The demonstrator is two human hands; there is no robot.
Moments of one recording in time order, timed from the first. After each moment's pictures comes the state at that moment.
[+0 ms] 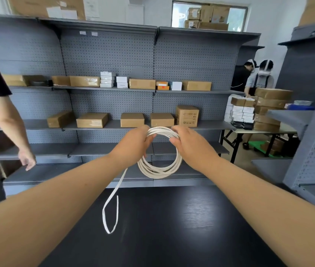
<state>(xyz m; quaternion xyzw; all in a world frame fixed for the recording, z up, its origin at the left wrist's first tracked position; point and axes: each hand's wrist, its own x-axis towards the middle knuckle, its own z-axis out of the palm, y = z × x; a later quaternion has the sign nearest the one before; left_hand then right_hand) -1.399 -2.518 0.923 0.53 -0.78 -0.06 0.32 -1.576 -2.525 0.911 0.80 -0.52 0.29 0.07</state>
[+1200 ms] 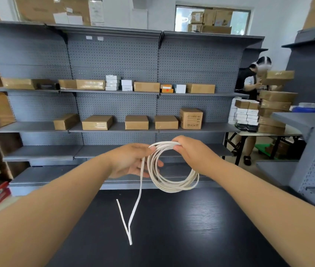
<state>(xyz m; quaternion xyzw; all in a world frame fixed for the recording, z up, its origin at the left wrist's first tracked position) -1.358 -2.505 0.910 0.41 -0.62 -0.60 0.30 -1.559 -2.500 0.921 0.82 -0.51 0.25 -0.06</state>
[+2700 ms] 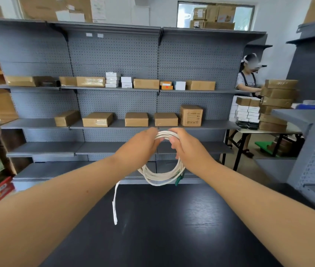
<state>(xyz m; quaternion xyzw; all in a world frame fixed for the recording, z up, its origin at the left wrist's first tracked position) -1.414 -2.490 0.915 0.51 -0.81 0.01 0.27 -1.574 -2.493 0.903 0.80 -0.46 0.38 -0.10</state>
